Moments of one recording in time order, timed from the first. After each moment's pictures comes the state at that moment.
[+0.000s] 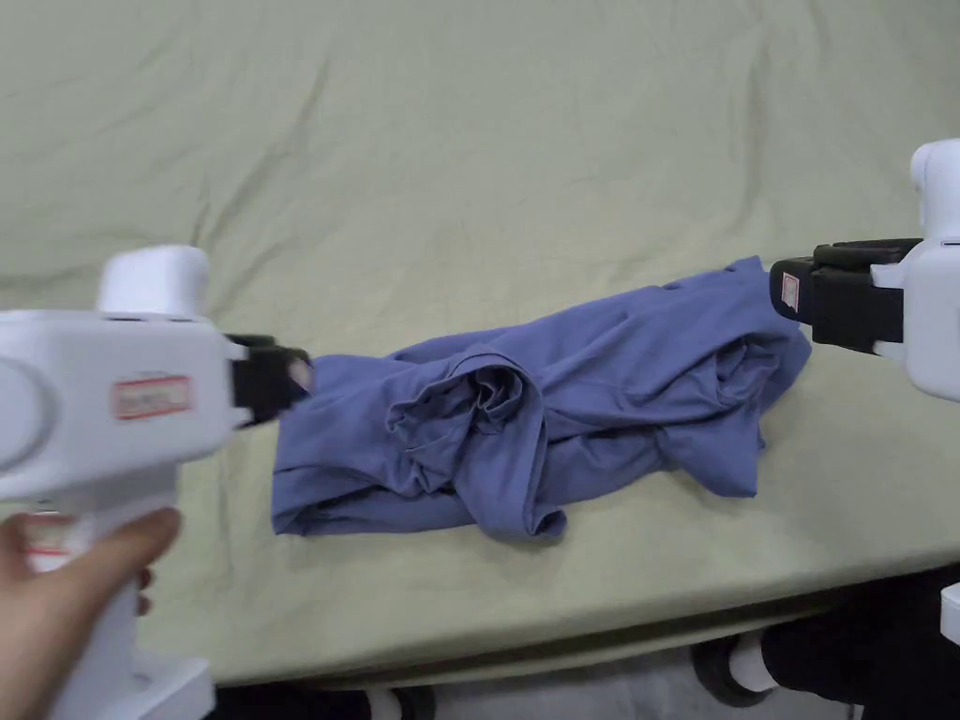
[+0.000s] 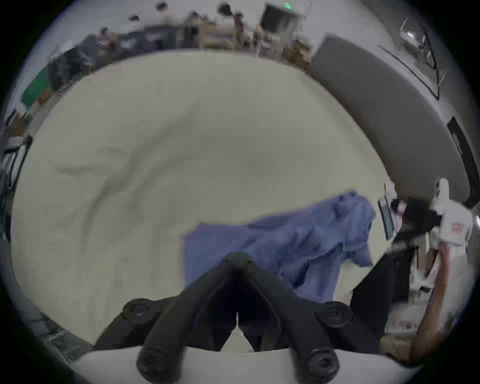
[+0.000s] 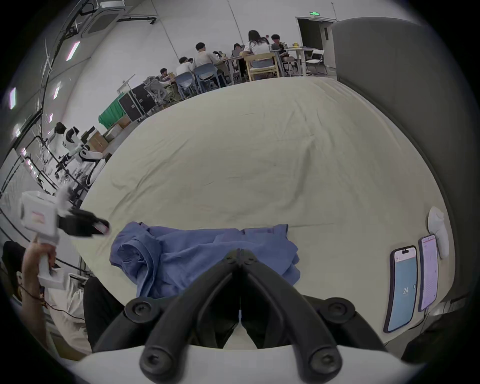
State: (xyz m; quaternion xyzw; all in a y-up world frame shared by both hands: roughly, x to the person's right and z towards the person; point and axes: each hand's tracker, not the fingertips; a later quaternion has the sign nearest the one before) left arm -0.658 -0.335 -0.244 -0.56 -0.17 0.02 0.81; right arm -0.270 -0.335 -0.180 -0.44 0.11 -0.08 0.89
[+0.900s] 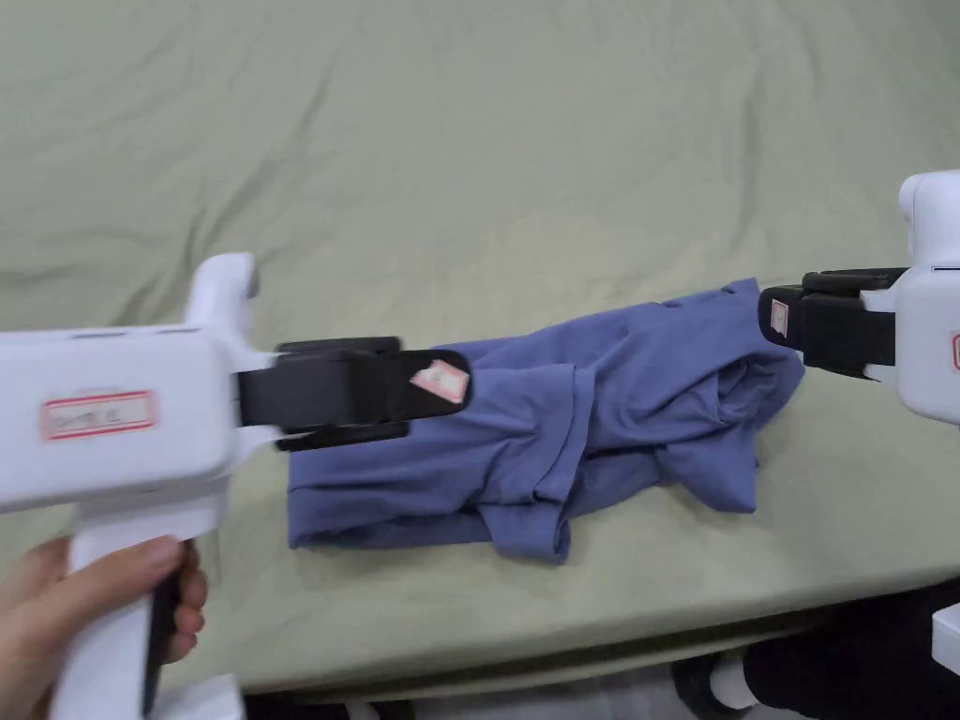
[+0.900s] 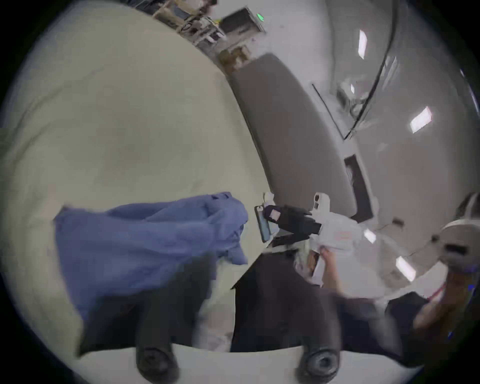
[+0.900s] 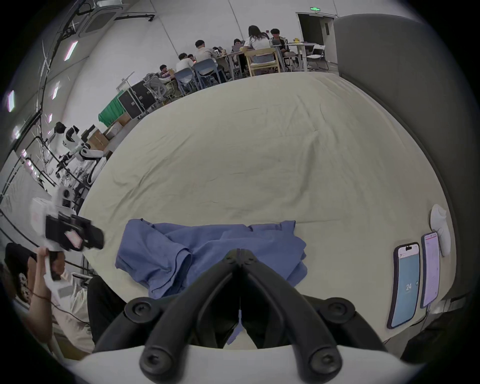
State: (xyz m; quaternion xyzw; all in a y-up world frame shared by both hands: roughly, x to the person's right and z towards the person) left arm -0.730 -0.350 -0.239 -0.48 -0.43 0.33 0.69; right arm -0.278 -0.331 -0.182 -0.45 0.11 -0.09 0.88
